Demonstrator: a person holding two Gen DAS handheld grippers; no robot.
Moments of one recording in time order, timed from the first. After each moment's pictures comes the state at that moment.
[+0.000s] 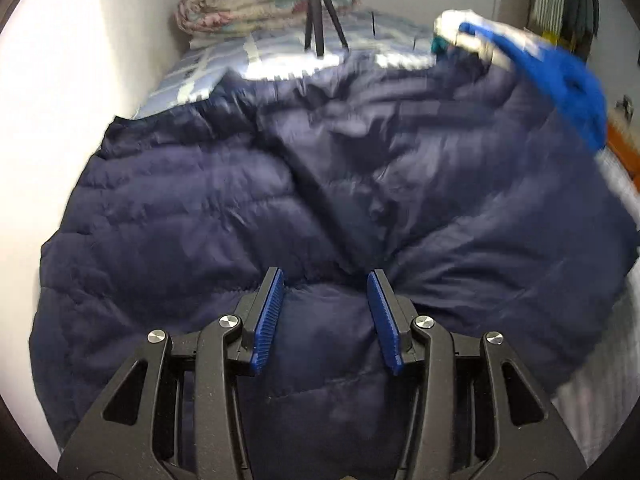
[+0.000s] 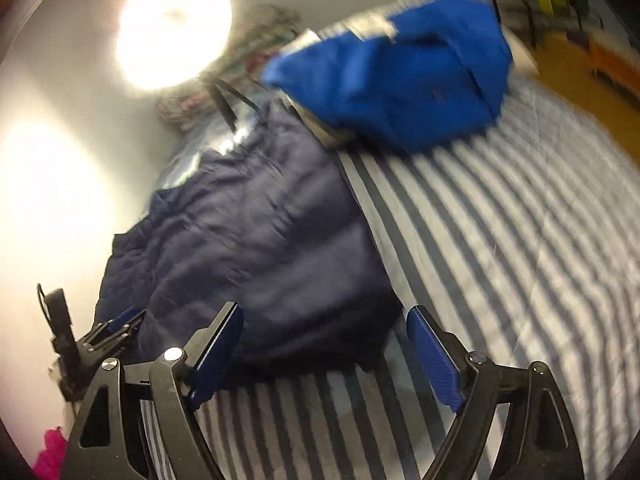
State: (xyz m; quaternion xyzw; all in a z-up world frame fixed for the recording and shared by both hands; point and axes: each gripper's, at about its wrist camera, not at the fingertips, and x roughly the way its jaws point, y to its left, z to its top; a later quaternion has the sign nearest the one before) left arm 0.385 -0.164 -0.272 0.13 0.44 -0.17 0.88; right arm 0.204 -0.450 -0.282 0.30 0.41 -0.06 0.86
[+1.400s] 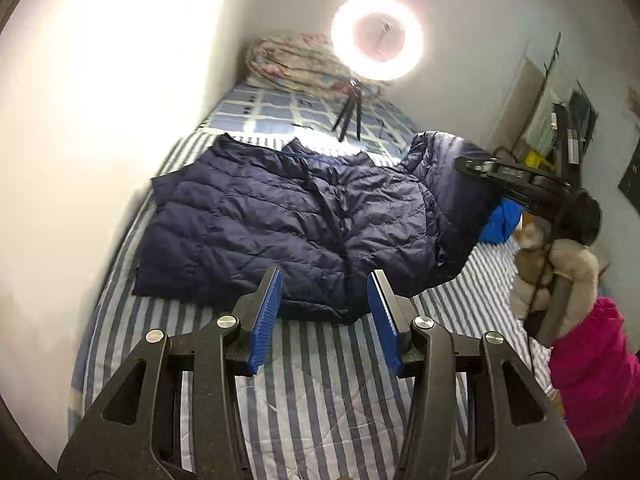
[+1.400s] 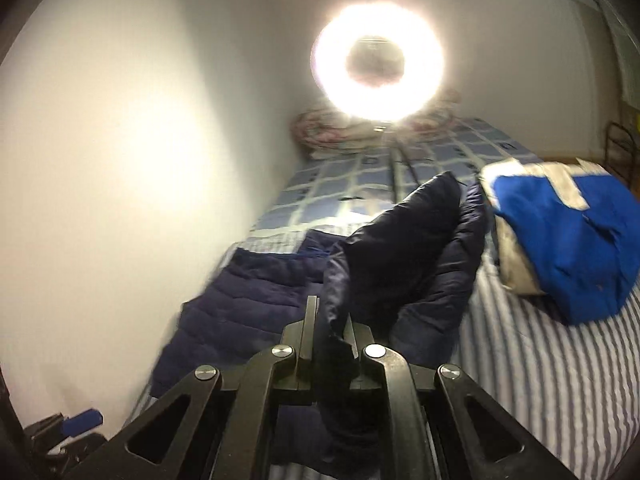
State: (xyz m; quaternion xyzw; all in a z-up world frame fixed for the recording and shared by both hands) left arm 0.201 -0.024 -0.117 -0.08 0.35 -0.17 0.92; right arm 0.267 -0.273 -0.134 0.13 0.28 0.08 0.95
